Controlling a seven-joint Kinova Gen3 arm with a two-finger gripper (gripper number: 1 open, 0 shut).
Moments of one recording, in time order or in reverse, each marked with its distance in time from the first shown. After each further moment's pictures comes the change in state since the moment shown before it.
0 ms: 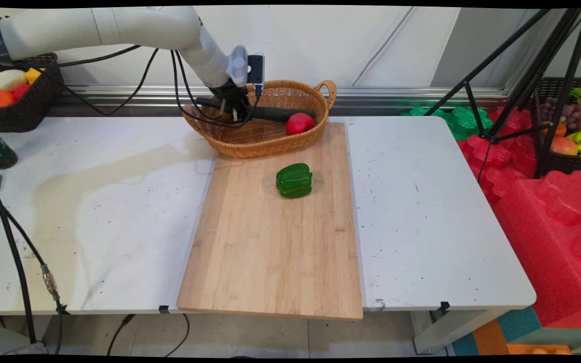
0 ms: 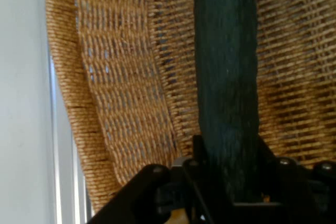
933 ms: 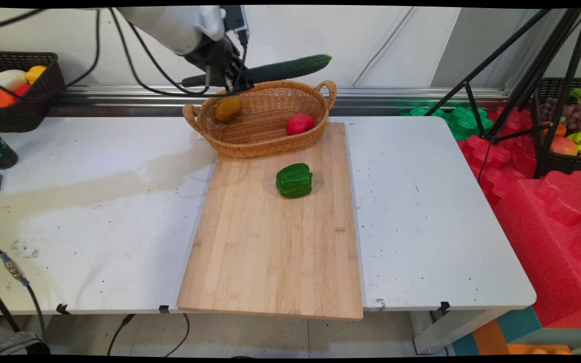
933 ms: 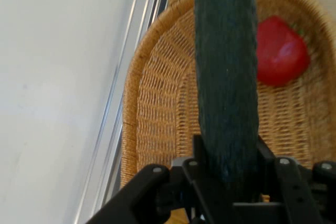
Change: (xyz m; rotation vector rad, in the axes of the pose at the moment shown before) arm 0.009 0.039 -0.170 0.116 0.203 -0.226
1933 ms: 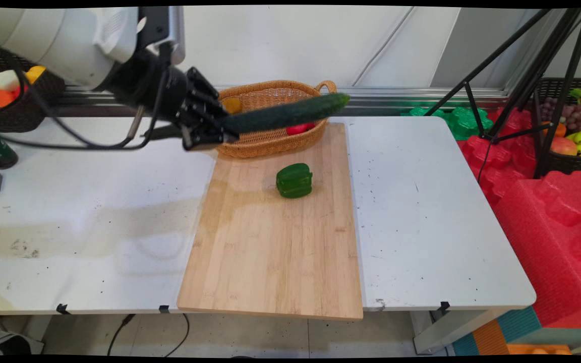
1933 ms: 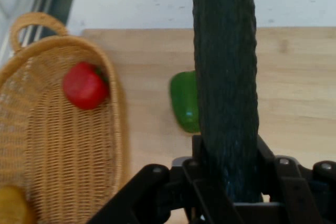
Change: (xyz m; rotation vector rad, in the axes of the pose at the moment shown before) arm -0.017 0.109 -0.156 -0.245 0.141 -0.014
